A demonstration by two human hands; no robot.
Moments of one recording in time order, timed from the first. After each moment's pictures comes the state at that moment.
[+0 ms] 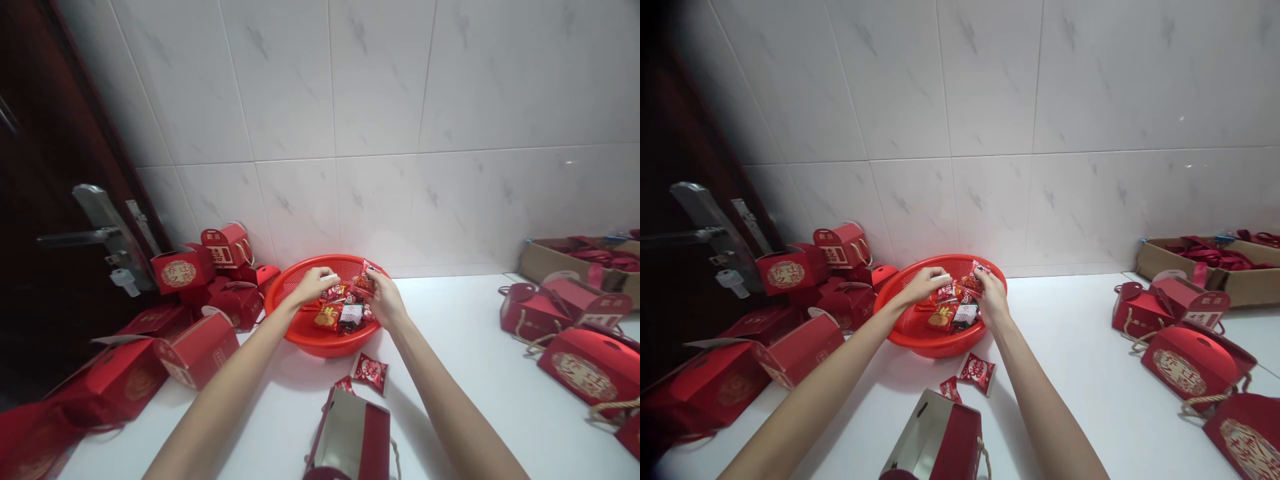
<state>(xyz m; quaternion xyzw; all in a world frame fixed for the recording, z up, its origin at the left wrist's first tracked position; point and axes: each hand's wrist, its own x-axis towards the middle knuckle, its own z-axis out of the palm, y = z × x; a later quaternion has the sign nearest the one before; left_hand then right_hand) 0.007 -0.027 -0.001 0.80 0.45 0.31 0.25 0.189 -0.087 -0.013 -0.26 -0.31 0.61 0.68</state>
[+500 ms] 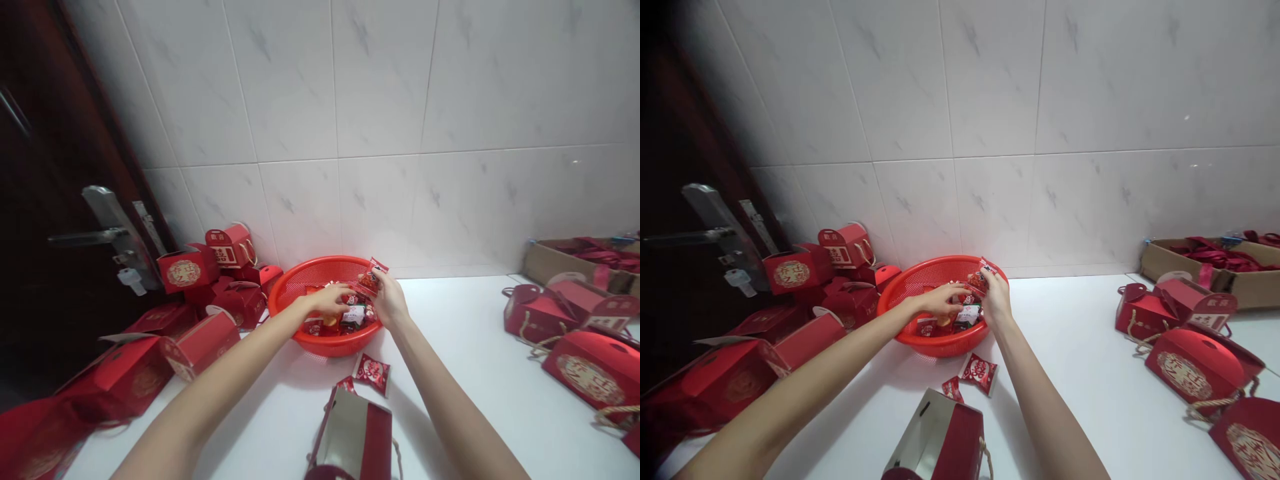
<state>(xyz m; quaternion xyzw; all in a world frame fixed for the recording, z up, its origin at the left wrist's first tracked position) 0.024 -0.021 -0.020 0.90 0.39 0.07 0.17 0.187 -0.086 -0.011 -0.26 -0.27 0.59 0.72</state>
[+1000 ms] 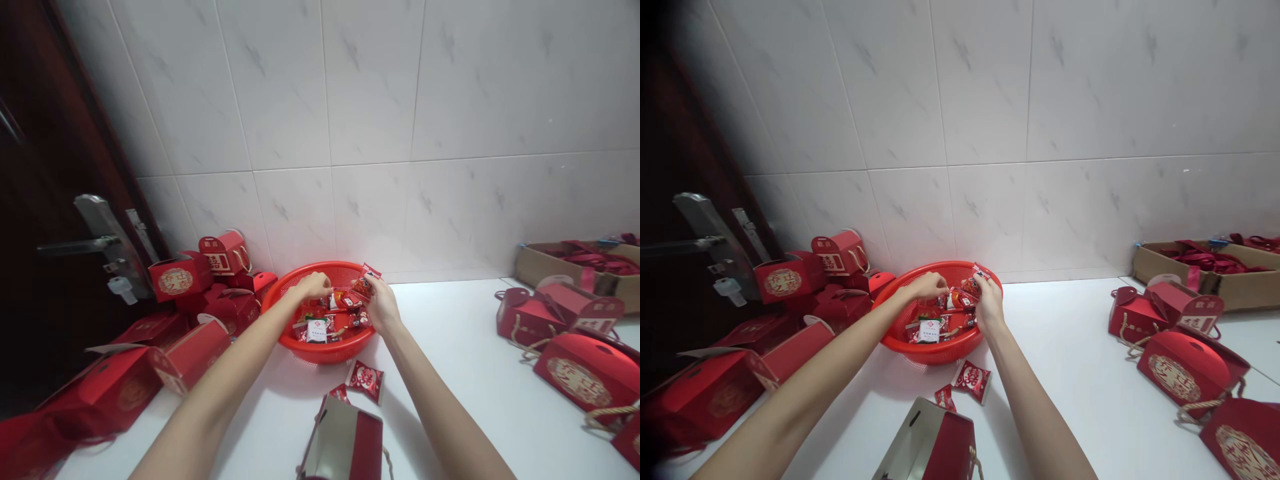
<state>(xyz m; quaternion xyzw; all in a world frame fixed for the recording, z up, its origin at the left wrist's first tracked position) 0.011 0.021 -0.002 0.84 0.53 0.05 0.11 0.185 -0.090 -0.004 -0.25 -0.24 0.59 0.73</state>
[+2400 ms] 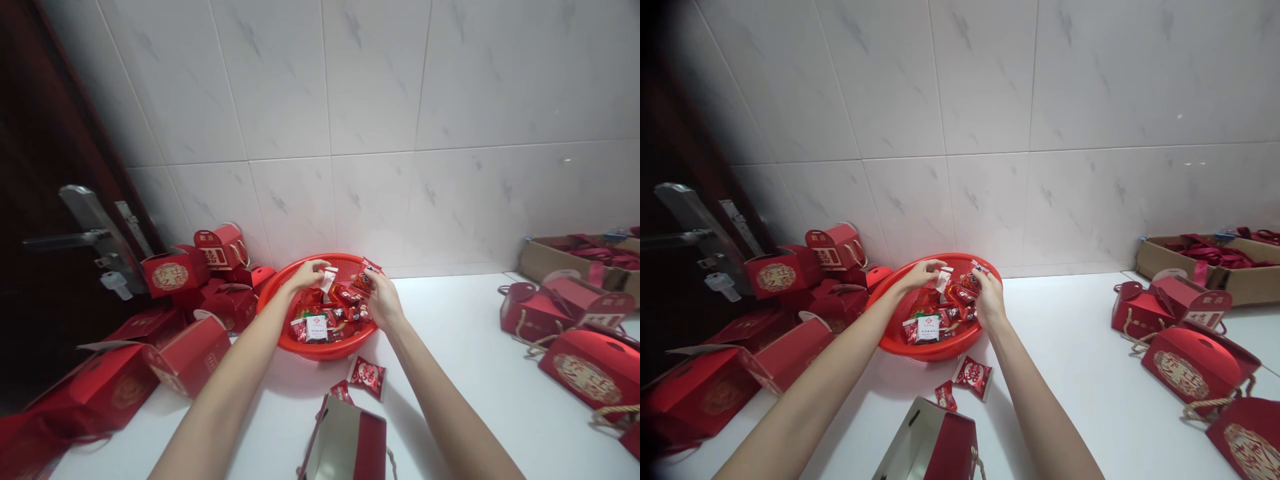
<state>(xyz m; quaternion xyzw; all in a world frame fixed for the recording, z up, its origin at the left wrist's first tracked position) -0.004 0.037 -0.012 0.74 0.47 0.34 0.35 0.186 -0.086 -0.010 -0.24 -0.26 0.60 0.72</state>
